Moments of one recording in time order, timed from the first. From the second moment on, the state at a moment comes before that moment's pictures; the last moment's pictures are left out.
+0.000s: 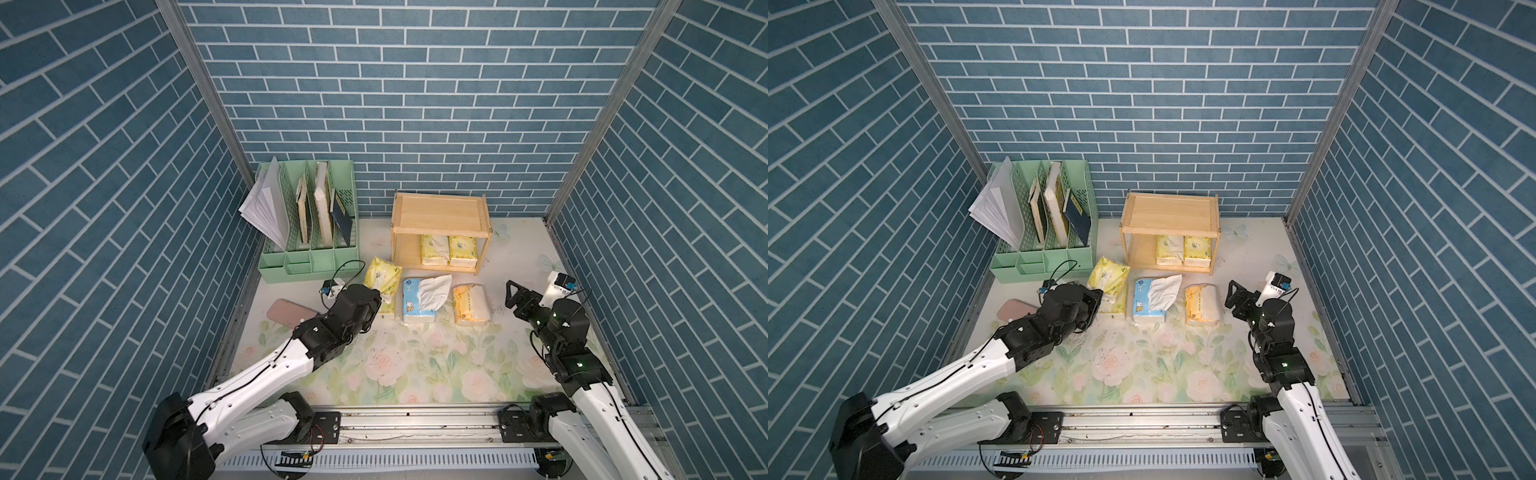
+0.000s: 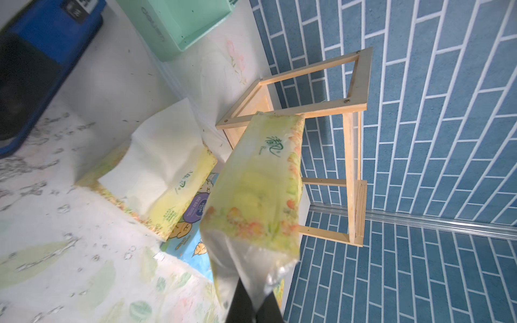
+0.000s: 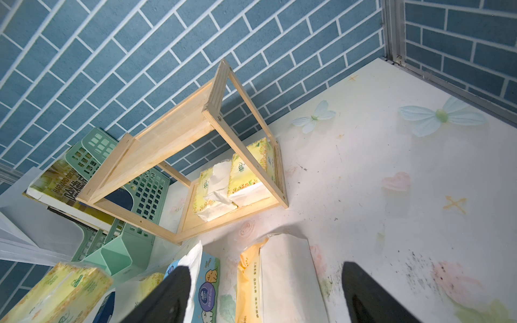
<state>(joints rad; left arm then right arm) -0.78 0.97 0.70 -0.28 -0.33 -1.58 0.21 0.58 0.45 -0.15 0.02 0.57</state>
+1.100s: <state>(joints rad) -0.83 0.71 0.64 -0.76 -0.16 -1.71 0.21 0.58 0.44 -0.13 0.01 0.57</state>
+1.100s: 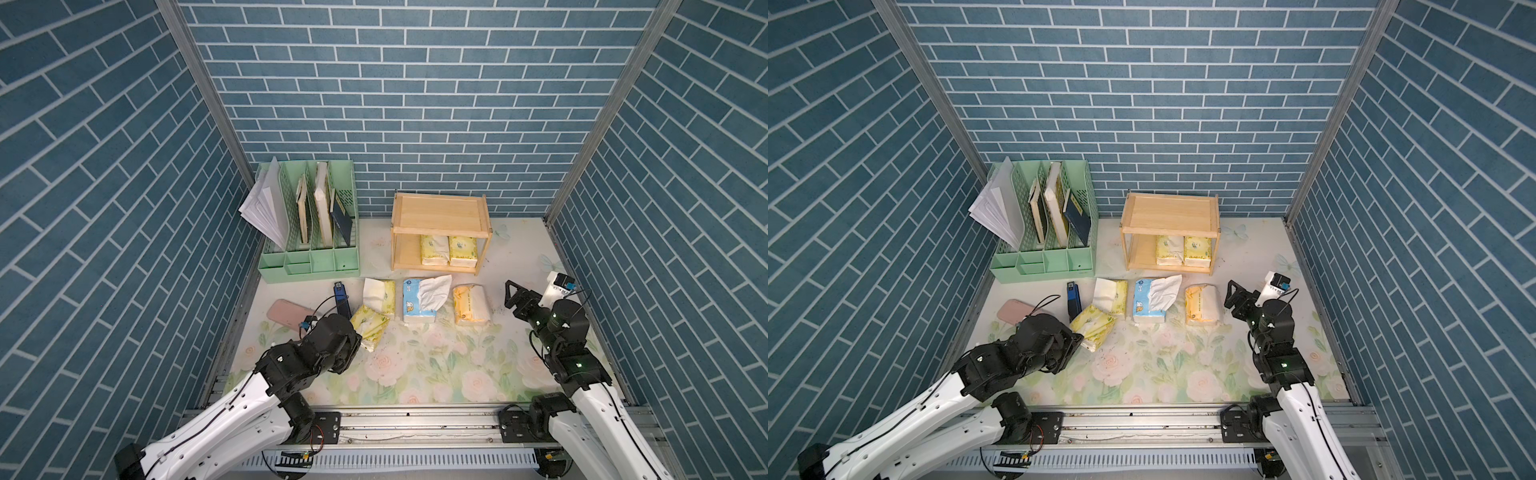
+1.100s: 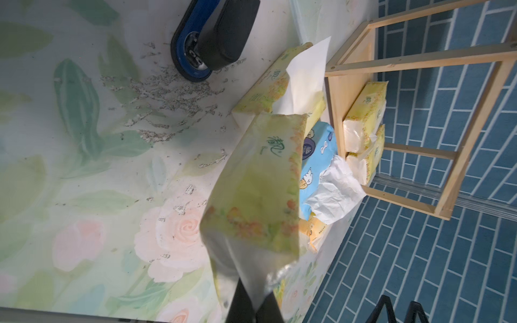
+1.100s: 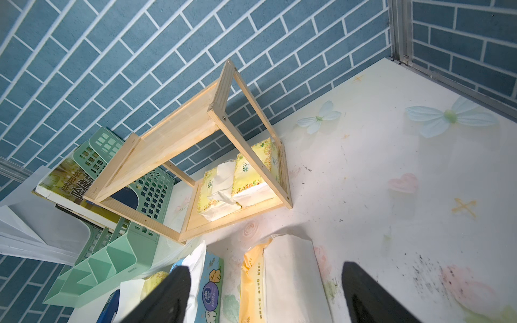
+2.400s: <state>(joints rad) -1.03 0.90 0.66 -0.70 -0.27 -1.88 0.21 0.60 0.44 -0.12 0.00 0.56</state>
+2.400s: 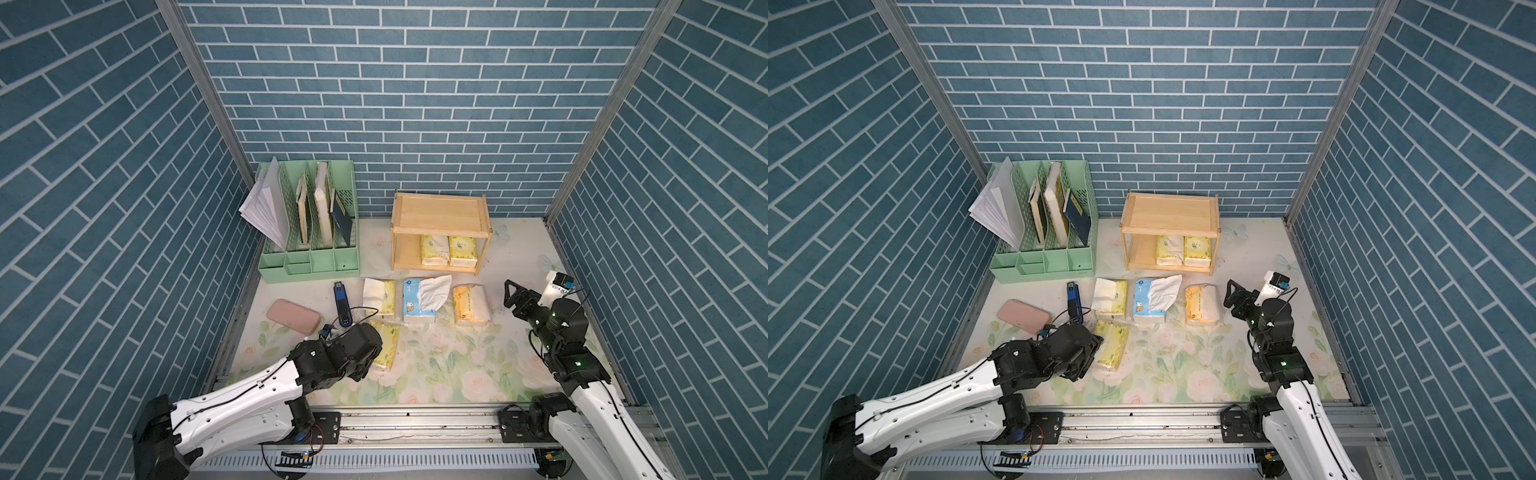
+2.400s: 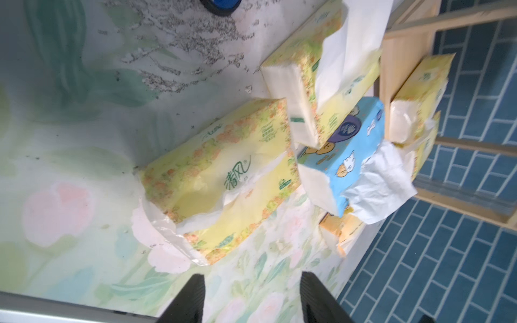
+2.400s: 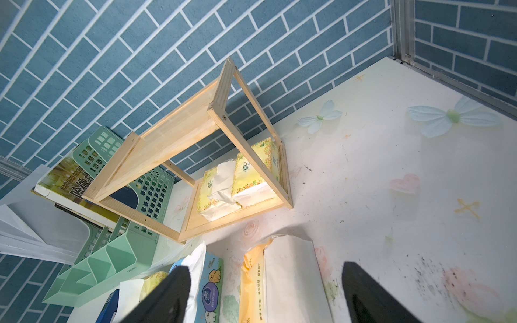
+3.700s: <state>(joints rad) -0.38 1.19 0.88 -0.25 -0.36 -0.81 0.63 1.34 1.09 -0.40 0.12 -0.14</state>
